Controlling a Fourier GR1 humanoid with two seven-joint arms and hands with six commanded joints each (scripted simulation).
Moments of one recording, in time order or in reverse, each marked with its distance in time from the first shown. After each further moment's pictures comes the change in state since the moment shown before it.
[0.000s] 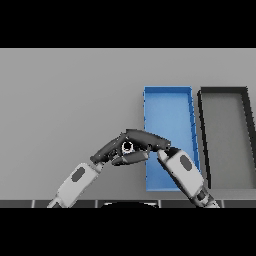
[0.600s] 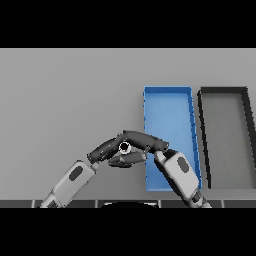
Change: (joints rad) left arm -0.035 0.083 -0.024 0.029 -0.159 -0.047 -0.038; right arm 0.025 0.088 -0.028 -0.016 0.004 0.023 0.052
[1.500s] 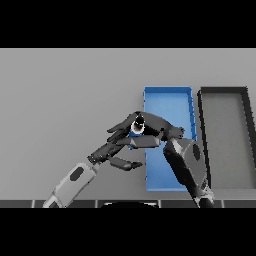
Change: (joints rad) left arm 0.017 -0.022 0.002 0.009 0.042 -0.002 0.136; right arm -0.193 -0.052 -0.167 -0.066 -0.427 -0.223 0.259
